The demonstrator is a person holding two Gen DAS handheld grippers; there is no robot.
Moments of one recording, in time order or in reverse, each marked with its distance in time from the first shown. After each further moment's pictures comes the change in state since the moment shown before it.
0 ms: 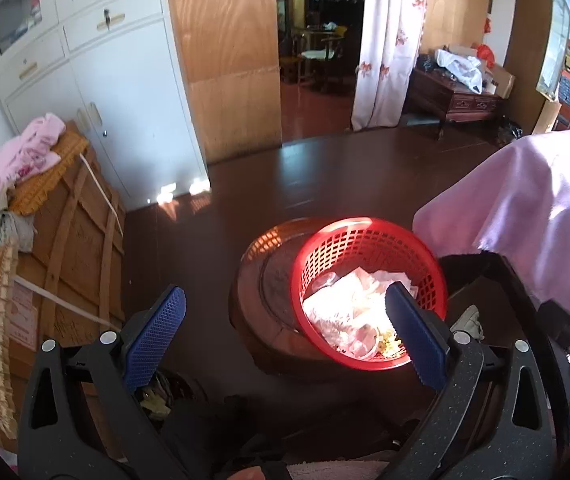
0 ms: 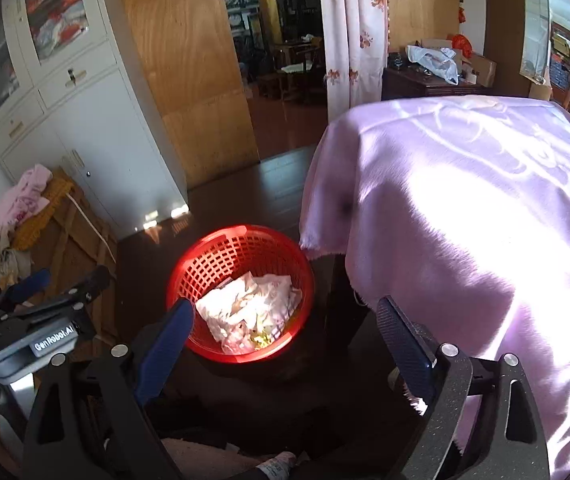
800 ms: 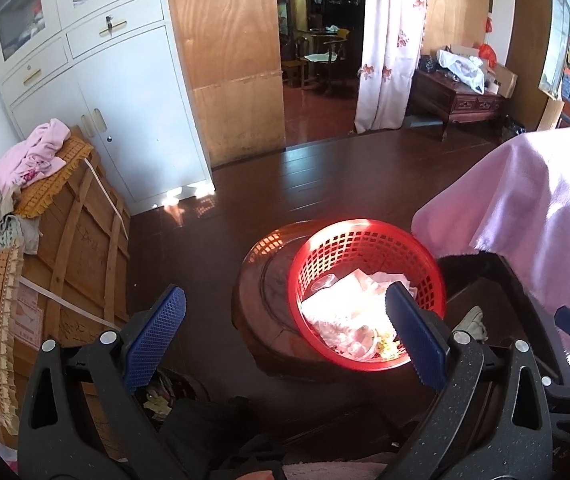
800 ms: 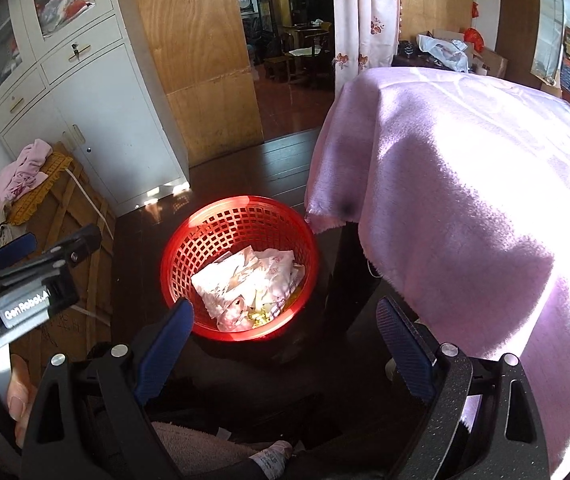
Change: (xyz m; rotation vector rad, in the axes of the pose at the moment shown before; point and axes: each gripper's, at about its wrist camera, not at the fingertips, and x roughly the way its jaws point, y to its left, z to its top) left arm -0.007 -0.010 -0.001 0.017 -0.022 0.027; right arm 0.015 0.001 -0.017 -0.039 0.052 0.009
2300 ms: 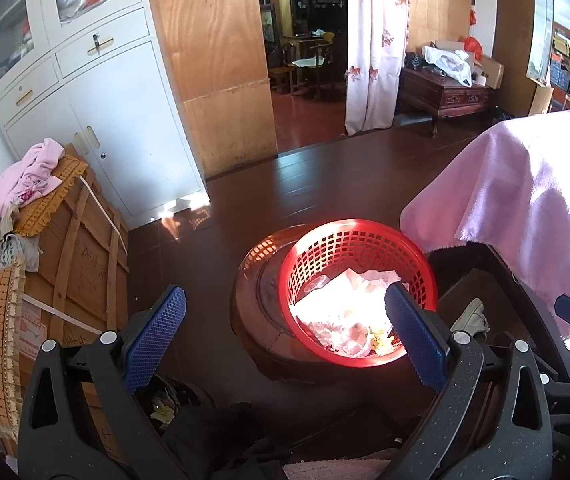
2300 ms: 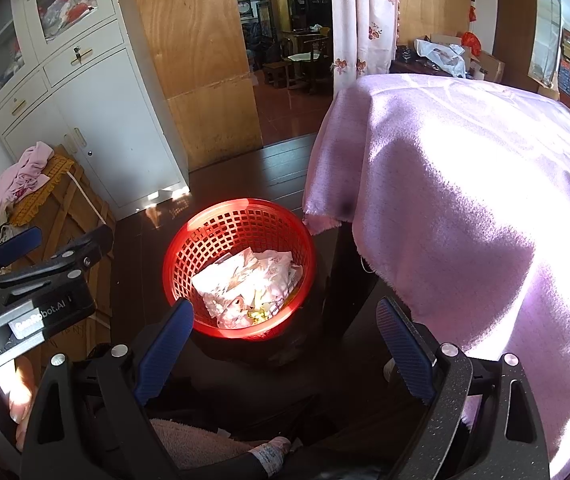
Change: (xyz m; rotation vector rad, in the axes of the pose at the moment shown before) left arm -0.010 -0.013 0.000 0.058 -0.025 -0.006; right arm -0.010 -0.003 -0.004 0.003 -0.017 -0.002
